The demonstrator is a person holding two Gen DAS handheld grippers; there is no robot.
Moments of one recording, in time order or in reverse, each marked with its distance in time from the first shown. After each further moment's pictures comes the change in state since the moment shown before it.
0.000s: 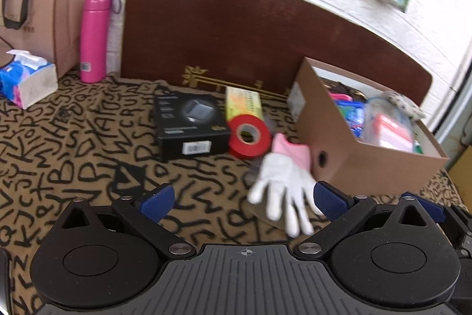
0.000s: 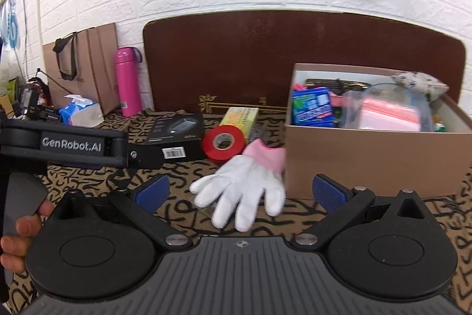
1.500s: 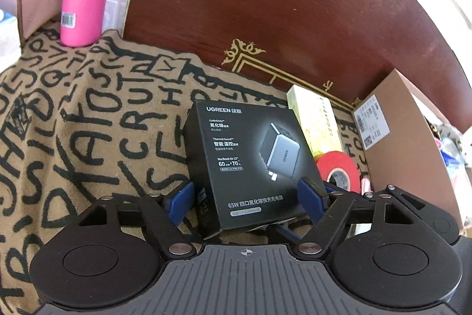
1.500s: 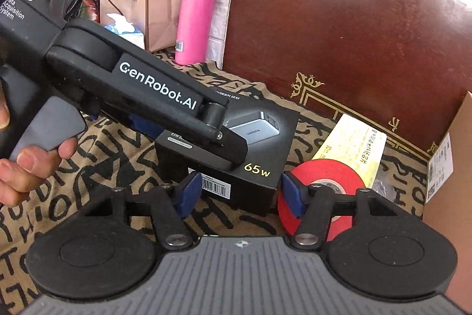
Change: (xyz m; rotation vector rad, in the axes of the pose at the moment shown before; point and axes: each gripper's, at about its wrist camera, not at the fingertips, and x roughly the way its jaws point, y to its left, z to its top) left arm 0.150 0.106 0.067 -0.139 0.183 -0.072; right arm 0.204 0.060 0.031 -0.347 0.150 0.250
